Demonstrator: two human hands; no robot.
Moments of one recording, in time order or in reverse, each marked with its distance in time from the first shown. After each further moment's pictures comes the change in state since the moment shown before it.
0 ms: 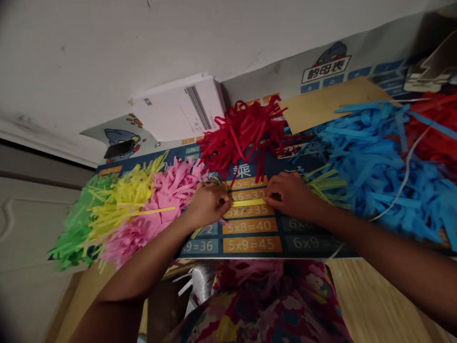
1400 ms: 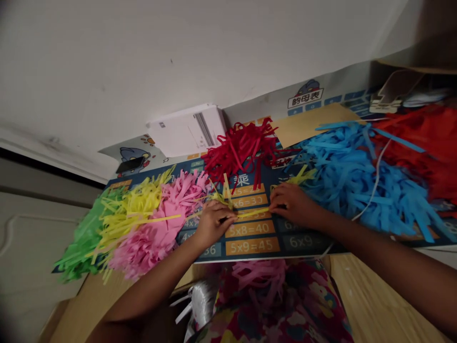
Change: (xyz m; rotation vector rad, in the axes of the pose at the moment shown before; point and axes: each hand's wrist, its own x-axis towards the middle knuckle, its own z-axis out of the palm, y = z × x) left_hand -0.035 0.001 0.040 -0.273 0.353 0.096; right_hand -0.024 0.009 -0.005 0.076 0.096 -0.180
